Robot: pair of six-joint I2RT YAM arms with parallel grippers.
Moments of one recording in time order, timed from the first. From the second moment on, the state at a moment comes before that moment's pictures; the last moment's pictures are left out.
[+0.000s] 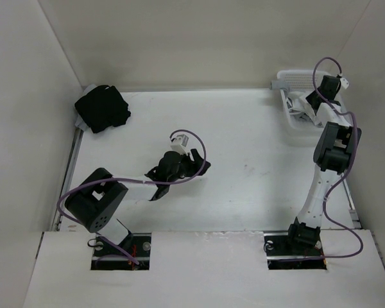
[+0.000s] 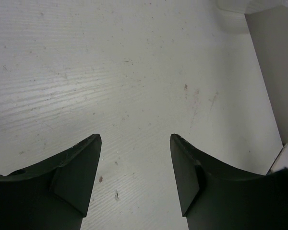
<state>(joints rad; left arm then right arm) -0.71 1.55 0.52 0.69 0.02 -0.72 -0.29 2.32 1.91 -0.10 0.15 0.53</state>
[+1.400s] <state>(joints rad) -0.28 0.88 0.31 0.26 -0.10 -0.83 0.93 1.07 0.50 0.09 0.08 0.74</state>
